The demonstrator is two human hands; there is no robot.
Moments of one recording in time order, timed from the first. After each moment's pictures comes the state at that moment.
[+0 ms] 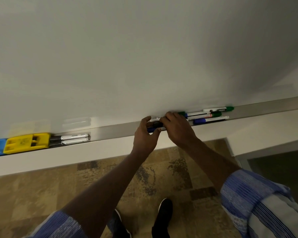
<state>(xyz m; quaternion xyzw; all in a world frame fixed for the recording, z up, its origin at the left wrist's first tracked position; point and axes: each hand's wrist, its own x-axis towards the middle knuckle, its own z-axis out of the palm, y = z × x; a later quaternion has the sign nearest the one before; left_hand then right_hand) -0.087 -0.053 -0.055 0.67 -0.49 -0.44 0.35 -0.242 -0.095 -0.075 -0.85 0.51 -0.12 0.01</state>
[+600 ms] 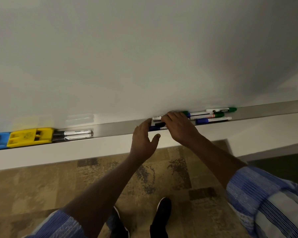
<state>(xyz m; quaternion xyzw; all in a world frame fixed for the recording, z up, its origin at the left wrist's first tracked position) -0.067 -0.038 -0.079 0.65 -0.63 -0.30 0.28 -0.244 -0.099 -0.071 -0.89 0.45 -0.09 -0.02</state>
